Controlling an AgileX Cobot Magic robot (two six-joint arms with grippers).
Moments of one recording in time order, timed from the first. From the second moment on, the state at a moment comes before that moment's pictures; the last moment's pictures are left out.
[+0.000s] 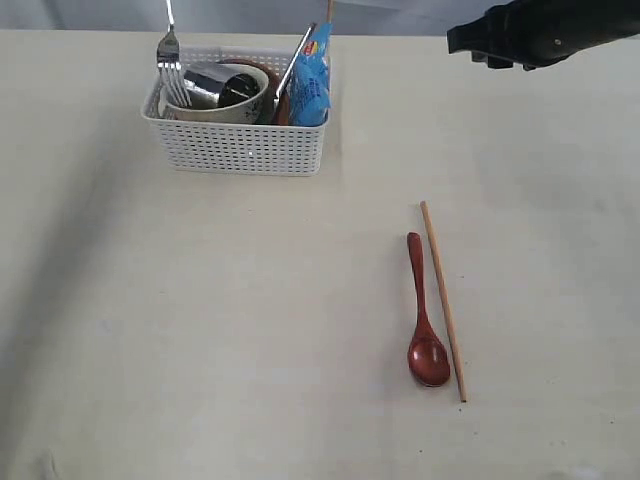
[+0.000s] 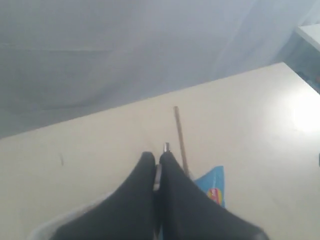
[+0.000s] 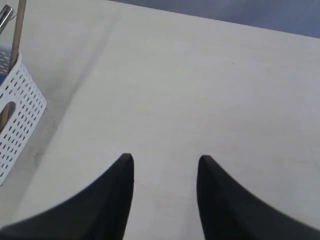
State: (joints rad) left arm 0.06 1.85 -1.58 -1.12 0.72 0.98; right arm 0.21 1.71 -1.12 0.16 0.27 -0.20
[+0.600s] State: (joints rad) left arm 0.07 1.84 -1.55 -1.30 1.15 1.08; right arm 0.49 1.55 -1.09 0.20 0.27 -0.32
